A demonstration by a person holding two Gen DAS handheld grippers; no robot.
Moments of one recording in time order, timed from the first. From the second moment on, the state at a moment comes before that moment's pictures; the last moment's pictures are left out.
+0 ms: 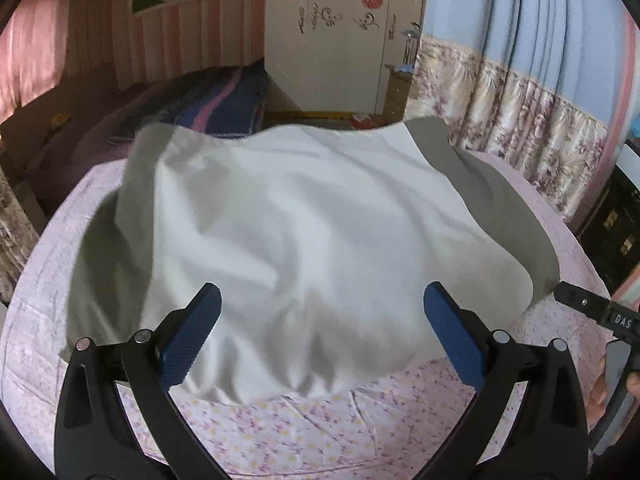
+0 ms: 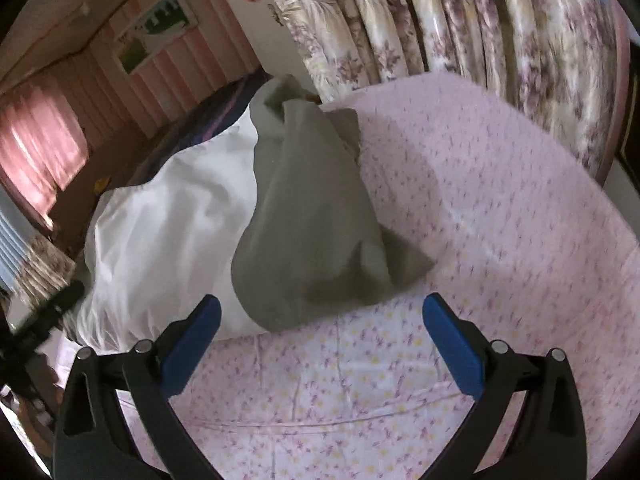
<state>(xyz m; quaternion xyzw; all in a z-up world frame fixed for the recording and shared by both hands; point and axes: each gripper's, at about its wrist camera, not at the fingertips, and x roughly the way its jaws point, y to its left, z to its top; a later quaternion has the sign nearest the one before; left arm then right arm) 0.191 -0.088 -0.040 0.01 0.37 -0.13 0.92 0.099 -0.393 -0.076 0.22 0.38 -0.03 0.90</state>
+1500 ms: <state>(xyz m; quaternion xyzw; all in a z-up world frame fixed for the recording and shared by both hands) 0.215 -0.104 -0.068 0.04 0.42 -0.11 0.90 0.106 -0.366 -0.085 0.18 0.36 -0.08 0.91</state>
